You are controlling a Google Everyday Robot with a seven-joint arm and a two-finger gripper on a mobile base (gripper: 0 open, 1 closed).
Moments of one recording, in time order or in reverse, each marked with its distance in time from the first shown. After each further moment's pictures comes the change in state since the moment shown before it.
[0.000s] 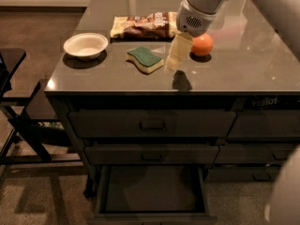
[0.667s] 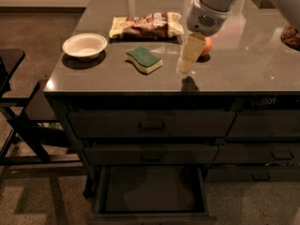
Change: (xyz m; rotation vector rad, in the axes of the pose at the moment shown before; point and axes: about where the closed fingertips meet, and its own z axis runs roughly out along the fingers) arm 0.022 0.012 -0.022 0.014 0.041 -0.034
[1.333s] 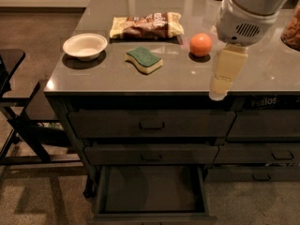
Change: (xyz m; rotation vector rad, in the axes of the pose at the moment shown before) arm 0.056 0.076 -0.066 0.081 0.113 -0.115
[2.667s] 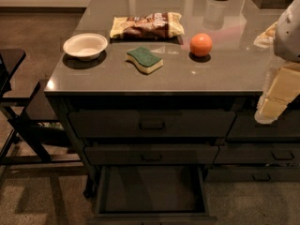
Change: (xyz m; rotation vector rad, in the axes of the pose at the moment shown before) arm 0.072 0.046 -0.033 0.009 -0.027 0.070
